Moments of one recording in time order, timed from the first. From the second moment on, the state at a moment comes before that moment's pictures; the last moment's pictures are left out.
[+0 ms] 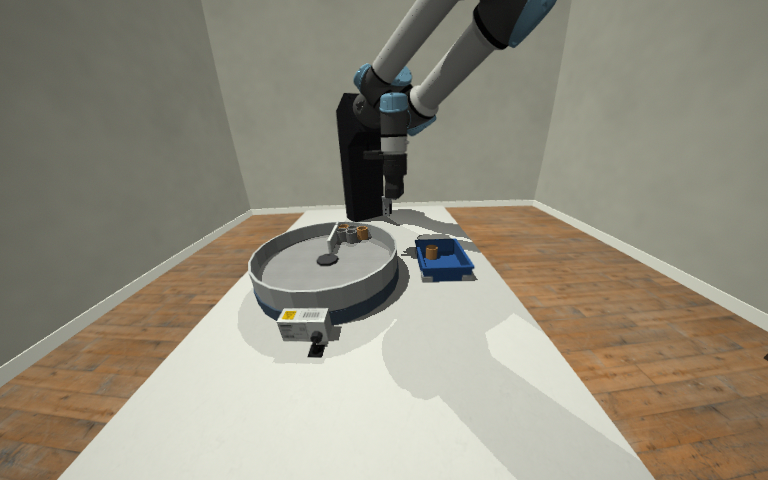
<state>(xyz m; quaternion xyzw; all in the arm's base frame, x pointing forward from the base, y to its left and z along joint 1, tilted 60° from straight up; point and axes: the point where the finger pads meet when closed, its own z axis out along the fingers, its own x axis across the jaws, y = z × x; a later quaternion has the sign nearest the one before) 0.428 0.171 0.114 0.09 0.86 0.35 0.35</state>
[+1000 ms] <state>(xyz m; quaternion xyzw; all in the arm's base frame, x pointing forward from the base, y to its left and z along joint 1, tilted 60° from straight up) 0.428 0.171 0.114 0.09 0.86 0.35 0.35</state>
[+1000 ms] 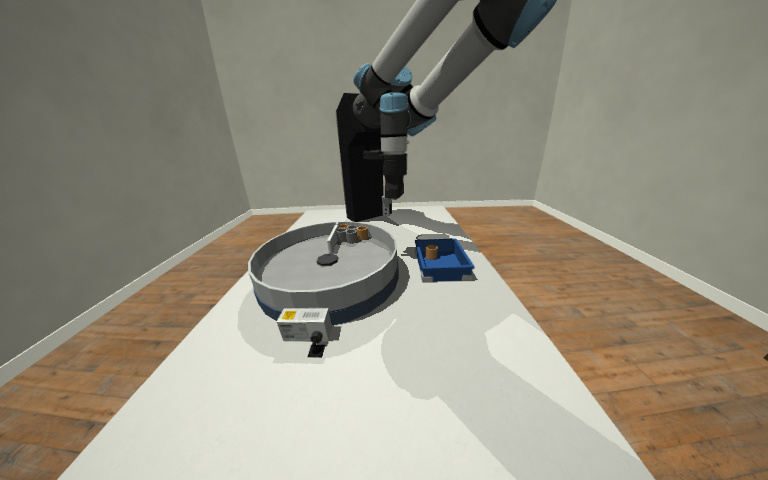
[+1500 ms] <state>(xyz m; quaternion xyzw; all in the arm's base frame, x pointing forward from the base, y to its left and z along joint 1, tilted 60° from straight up) 0.428 0.171 0.114 0.09 0.86 0.35 0.35</state>
